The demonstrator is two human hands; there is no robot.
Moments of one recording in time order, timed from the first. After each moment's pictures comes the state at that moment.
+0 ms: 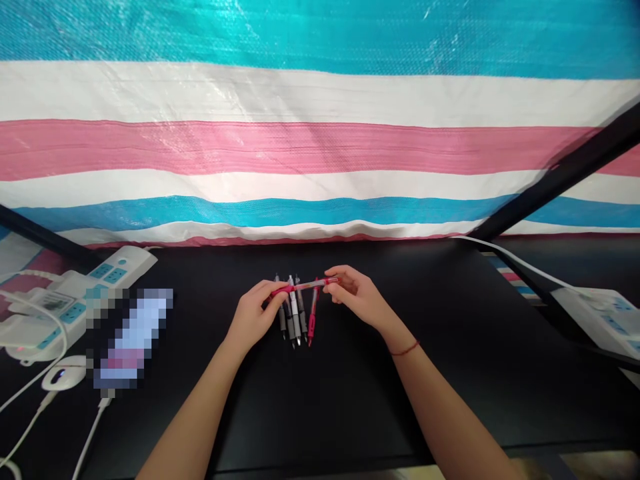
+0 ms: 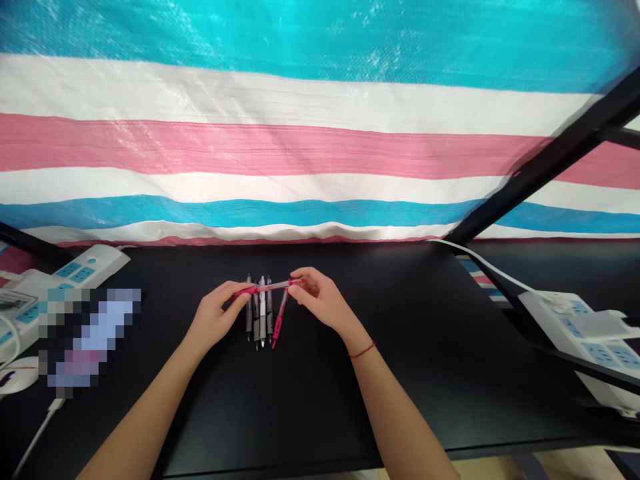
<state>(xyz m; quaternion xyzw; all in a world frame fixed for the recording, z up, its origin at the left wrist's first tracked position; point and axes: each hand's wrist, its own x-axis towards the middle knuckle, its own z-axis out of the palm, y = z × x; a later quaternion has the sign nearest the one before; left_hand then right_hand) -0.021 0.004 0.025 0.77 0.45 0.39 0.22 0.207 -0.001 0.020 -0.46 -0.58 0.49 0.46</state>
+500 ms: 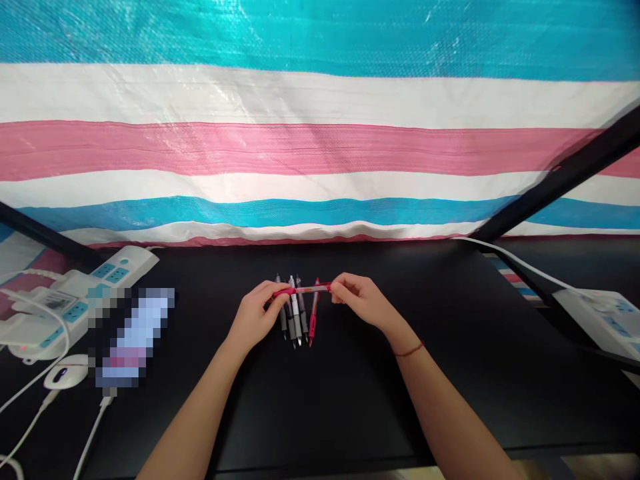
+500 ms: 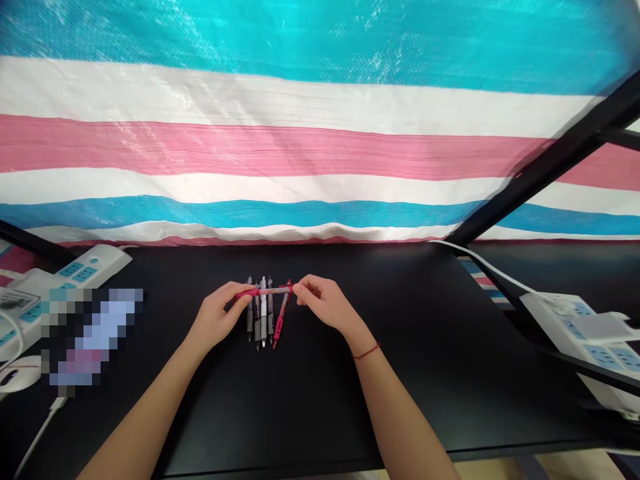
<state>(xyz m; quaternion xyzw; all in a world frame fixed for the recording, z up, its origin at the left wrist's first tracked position) -0.021 0.003 0.024 0.78 0.45 0.38 0.22 0.214 -0.001 0.022 -0.48 -0.64 0.44 0.40</state>
